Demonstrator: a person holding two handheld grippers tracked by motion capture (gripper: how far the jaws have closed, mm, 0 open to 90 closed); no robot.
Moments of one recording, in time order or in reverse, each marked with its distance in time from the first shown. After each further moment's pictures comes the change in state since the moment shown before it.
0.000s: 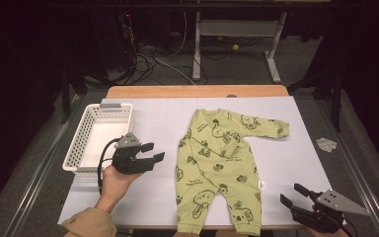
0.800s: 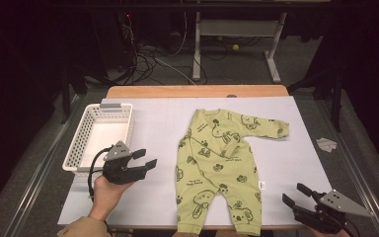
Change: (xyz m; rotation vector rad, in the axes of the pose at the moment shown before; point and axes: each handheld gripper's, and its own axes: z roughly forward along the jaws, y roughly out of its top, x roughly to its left) left arm -0.005 -0.025 -0.022 -0.050 0.030 0.012; right arm -0.002 -0.001 -0.004 -0.021 -0.025 0.010
